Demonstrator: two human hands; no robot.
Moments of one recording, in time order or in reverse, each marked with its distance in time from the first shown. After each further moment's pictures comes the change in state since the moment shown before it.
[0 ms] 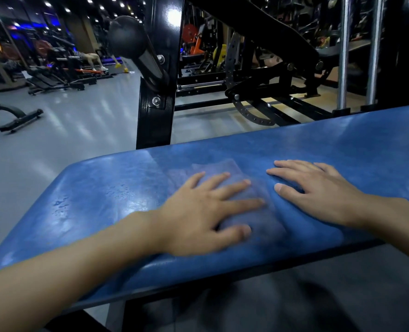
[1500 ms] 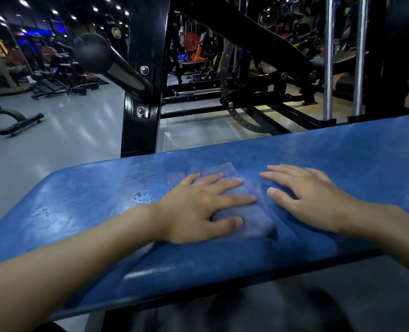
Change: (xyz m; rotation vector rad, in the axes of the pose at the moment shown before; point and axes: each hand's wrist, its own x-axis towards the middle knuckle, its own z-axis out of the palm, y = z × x) left_hand 0.055 0.010 -0.006 -0.031 -0.019 -0.037; right_hand 0.002 0.041 -0.015 0.015 0.015 -0.045
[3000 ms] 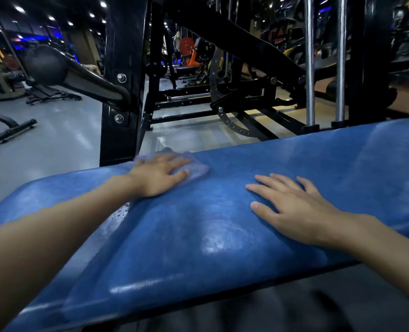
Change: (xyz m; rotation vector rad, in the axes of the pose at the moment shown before) left_hand 0.071 -0.094 0.008 -0.031 -0.003 -0.448; right_hand -0.008 0.027 -0.007 -0.043 -0.121 0.027
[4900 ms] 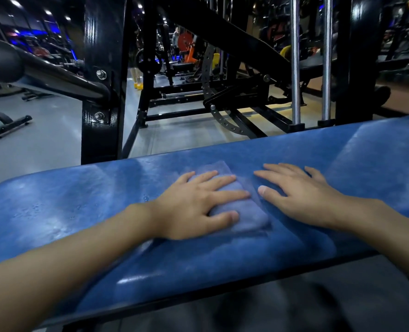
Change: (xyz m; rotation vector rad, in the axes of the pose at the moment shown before) left_hand -0.046 0.143 -0.006 0.024 0.017 0.407; right_hand 0.004 0.064 -0.020 -0.009 0.043 0.048
